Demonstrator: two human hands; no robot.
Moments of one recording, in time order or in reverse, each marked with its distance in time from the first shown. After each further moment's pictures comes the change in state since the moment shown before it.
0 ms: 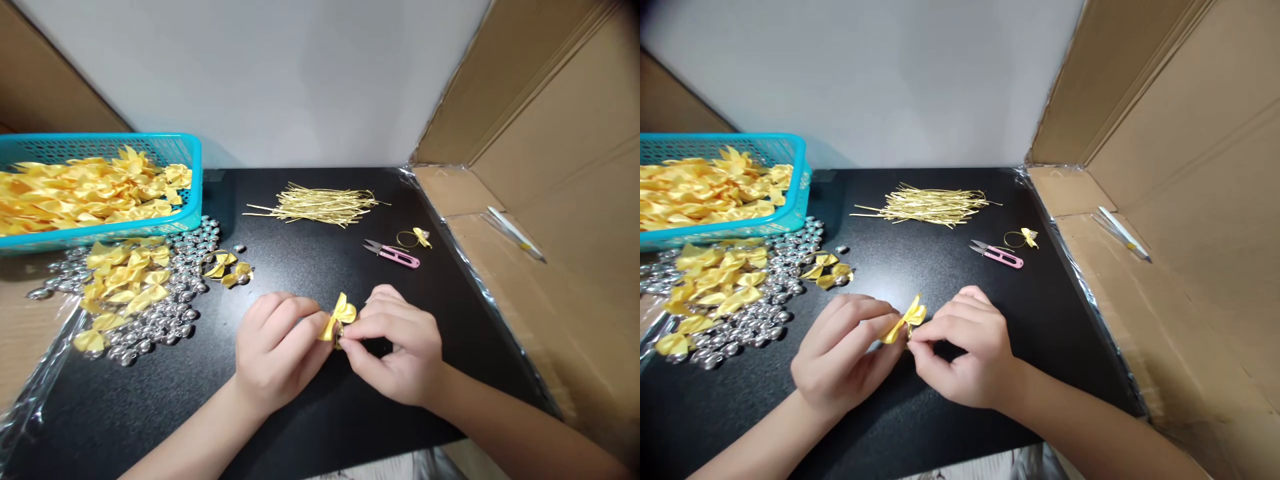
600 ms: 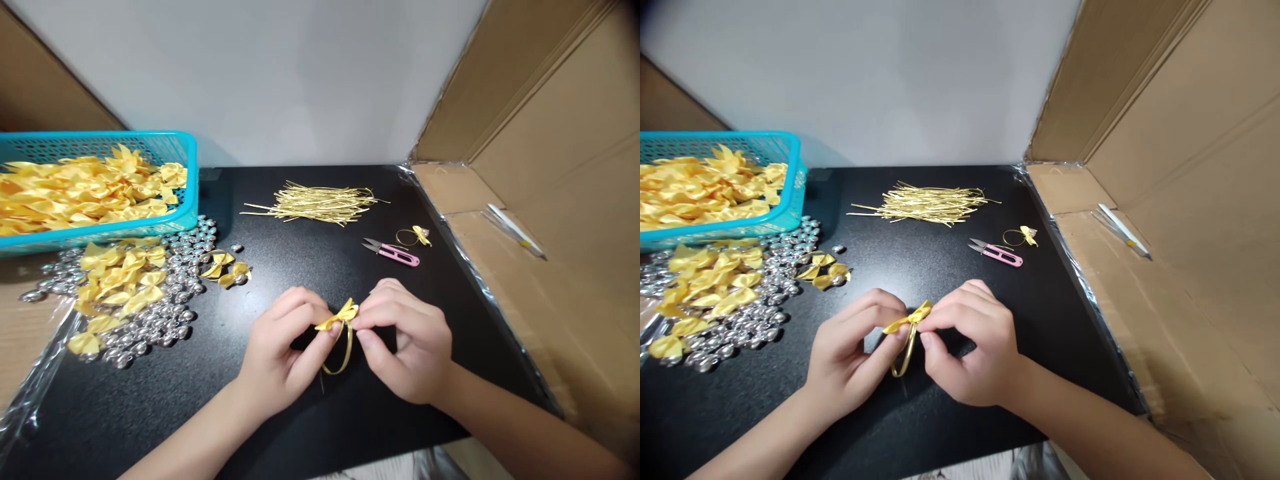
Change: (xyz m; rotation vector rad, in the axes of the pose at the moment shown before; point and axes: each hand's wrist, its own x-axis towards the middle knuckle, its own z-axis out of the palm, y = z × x) left_hand 0.011 0.005 0.002 -0.423 -0.094 -0.256; right_hand 0.003 -0.001 -0.008 0.079 0.063 0.043
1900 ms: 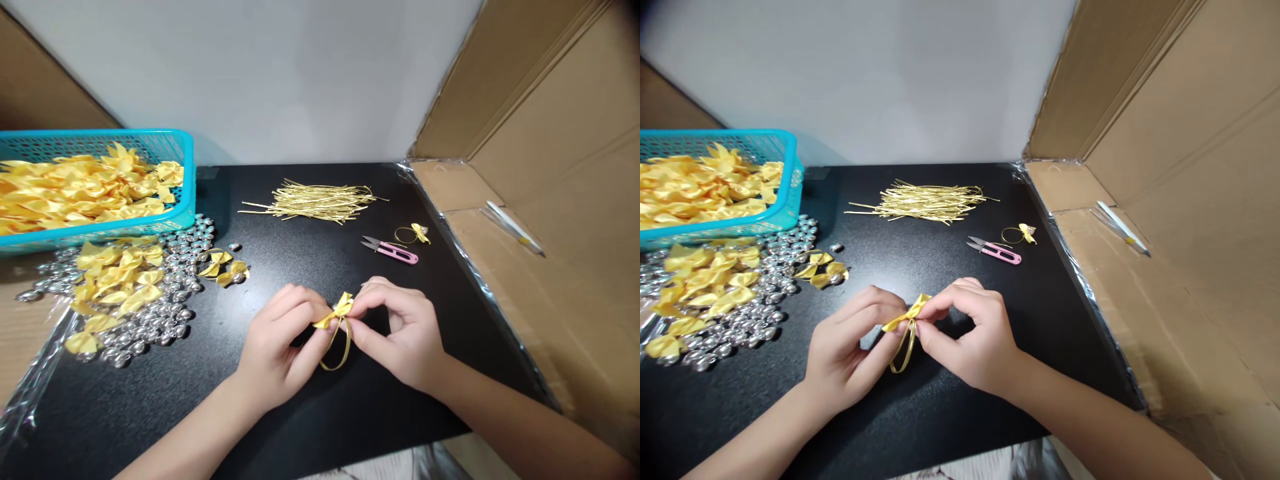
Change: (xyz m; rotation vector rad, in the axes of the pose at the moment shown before) left_hand -0.002 -0.004 -0.001 0.063 -0.030 0.059; right_hand -0.004 0.008 0.005 0.112 -0.034 0.210
